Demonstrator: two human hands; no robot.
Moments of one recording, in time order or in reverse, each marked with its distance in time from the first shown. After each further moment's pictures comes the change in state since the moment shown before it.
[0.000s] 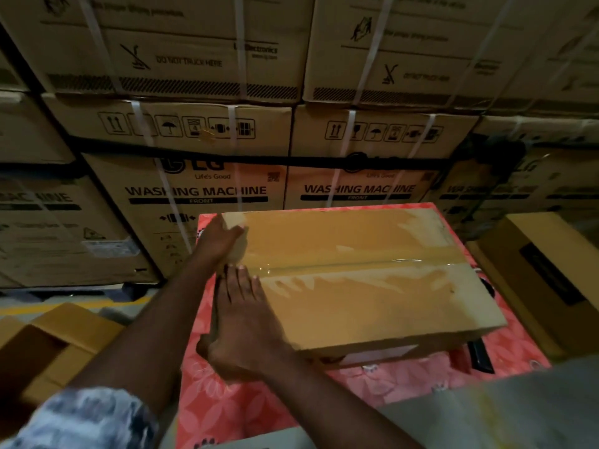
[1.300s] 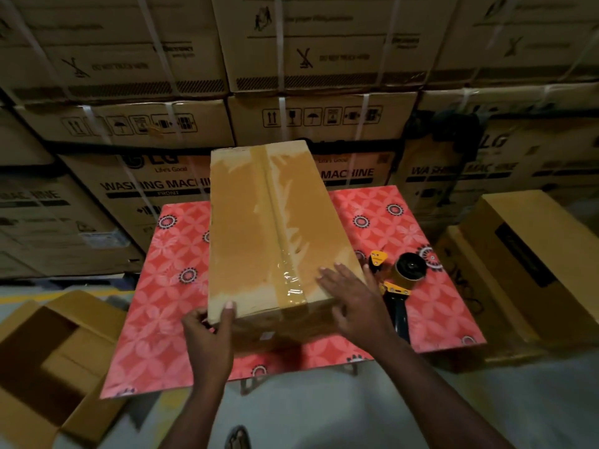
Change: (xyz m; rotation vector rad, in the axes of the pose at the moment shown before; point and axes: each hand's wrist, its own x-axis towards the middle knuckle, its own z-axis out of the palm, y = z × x) left_hand -0.267 -0.055 0.234 -0.095 0.532 0.023; right_hand -0.252 0.325 -0.065 0.012 0.349 0.019
